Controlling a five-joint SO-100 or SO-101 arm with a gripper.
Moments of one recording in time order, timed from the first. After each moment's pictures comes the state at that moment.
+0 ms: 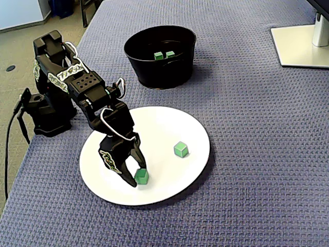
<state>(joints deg) 45.1 61.5 82.0 44.1 -108.5</state>
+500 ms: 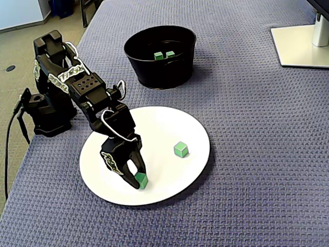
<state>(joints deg) 44.7 61.5 83.9 40.1 -107.1</state>
